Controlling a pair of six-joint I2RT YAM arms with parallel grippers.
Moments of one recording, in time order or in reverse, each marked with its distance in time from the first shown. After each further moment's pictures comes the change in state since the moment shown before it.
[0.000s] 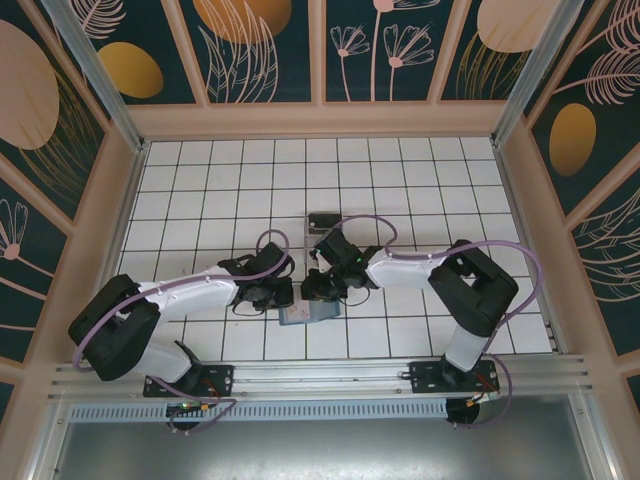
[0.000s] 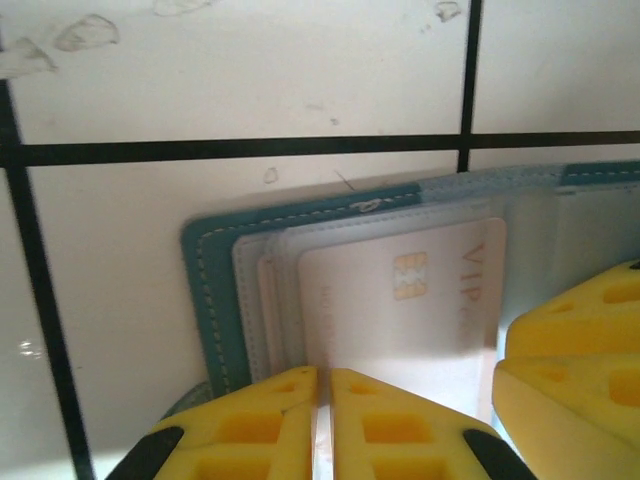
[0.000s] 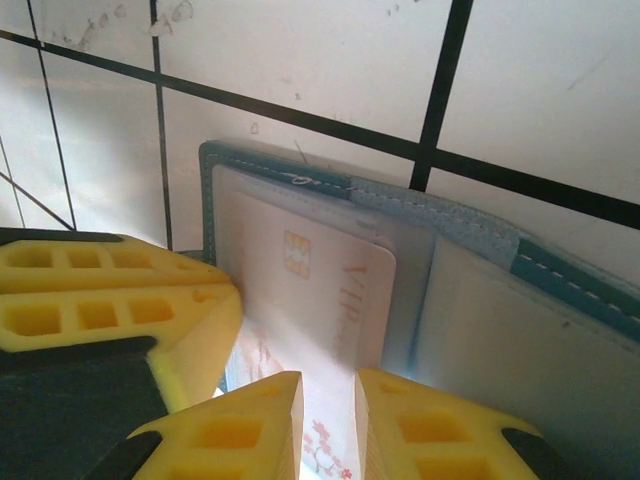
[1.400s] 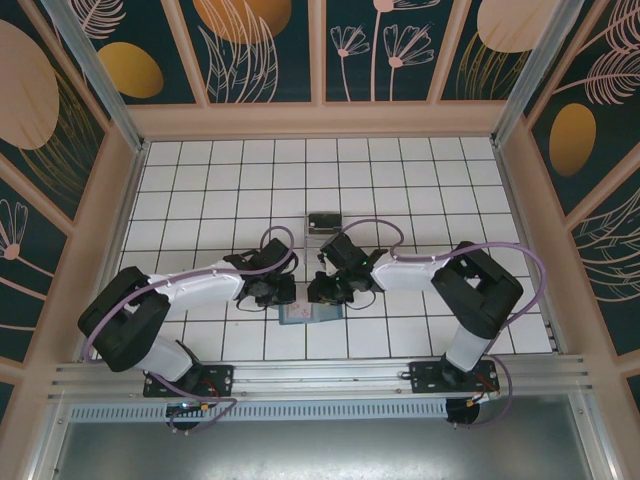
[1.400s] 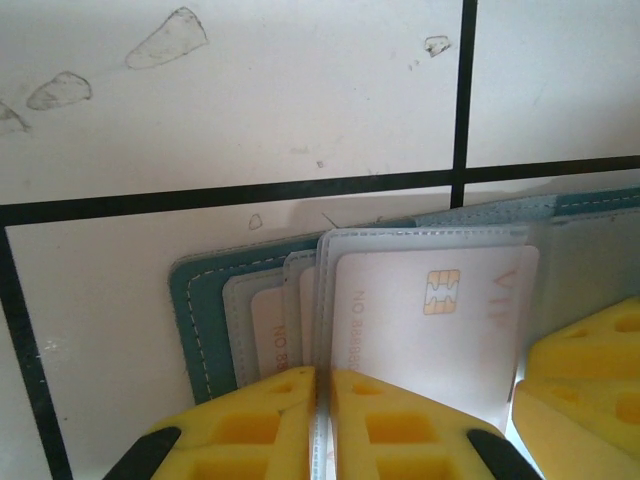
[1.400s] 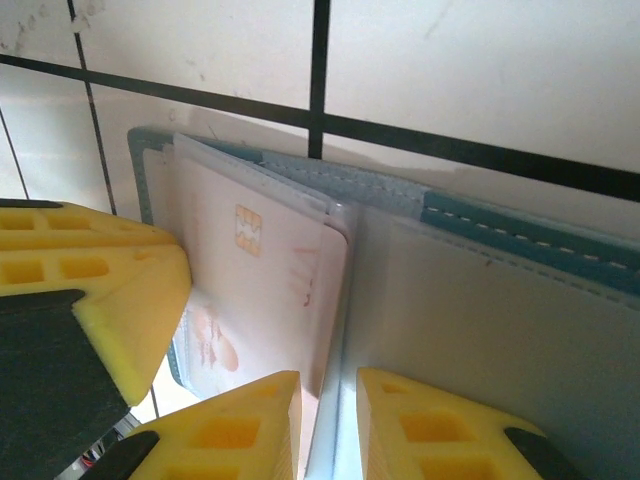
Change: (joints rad) left arm 0.008 0.068 0.044 0.004 0.010 0.035; right arm -0.017 -0.030 -0.066 0.016 0.013 0.045
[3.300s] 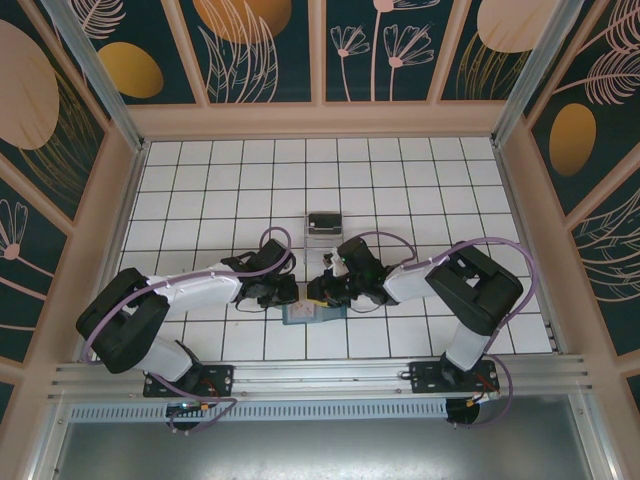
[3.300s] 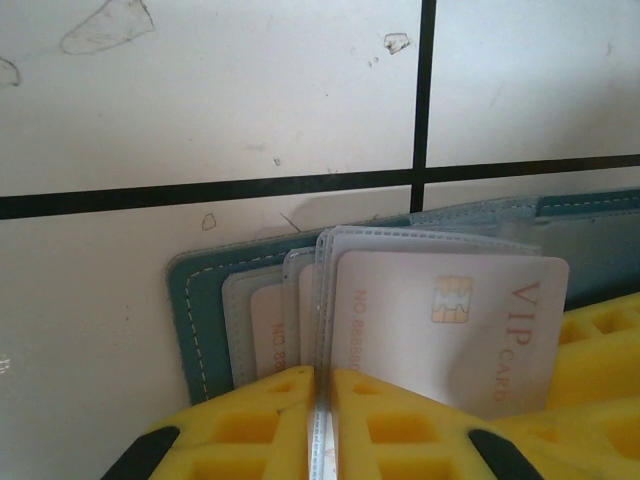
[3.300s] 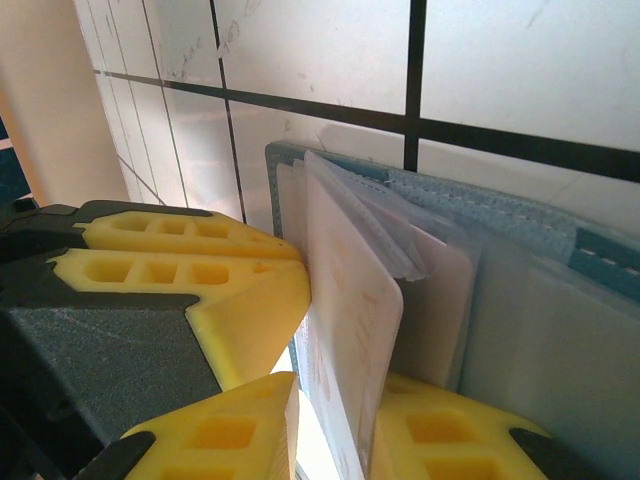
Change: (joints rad) left arm 0.010 -0.014 -0.038 0.080 0.060 -0.035; right arm -0.058 0.011 -0.222 0.545 -0.208 0.214
